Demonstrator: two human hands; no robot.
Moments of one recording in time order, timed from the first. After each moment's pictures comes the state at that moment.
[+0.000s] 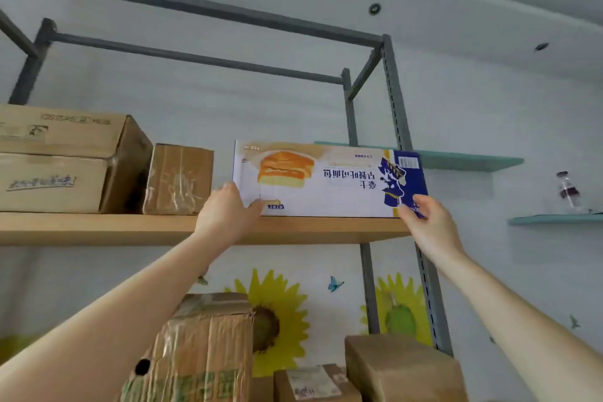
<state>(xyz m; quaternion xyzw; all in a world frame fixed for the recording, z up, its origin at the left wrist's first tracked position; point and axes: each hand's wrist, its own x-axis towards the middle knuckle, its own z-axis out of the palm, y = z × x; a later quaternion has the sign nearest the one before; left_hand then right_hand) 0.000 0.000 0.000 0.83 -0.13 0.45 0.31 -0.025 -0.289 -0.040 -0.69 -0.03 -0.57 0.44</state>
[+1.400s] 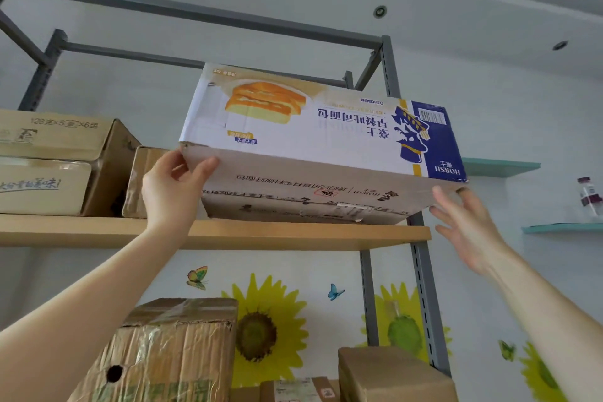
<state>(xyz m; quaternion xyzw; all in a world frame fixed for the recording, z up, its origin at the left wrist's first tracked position) -0.020 0.006 0.005 0.53 -0.21 0.59 0.58 -0.039 -0.356 -0.025 -0.59 -0.21 -0.45 0.63</state>
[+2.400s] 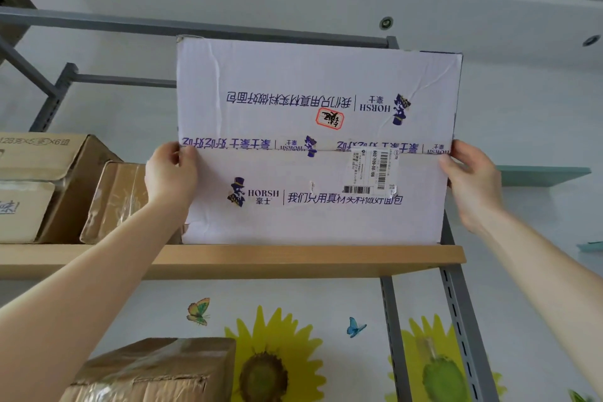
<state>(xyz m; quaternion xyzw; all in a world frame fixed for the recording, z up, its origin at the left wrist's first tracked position) 0.039 -0.014 0.067 0.54 -0.14 0.63 0.54 0.030 -0.372 0.058 -0.48 -0.21 -0.63 0.58</state>
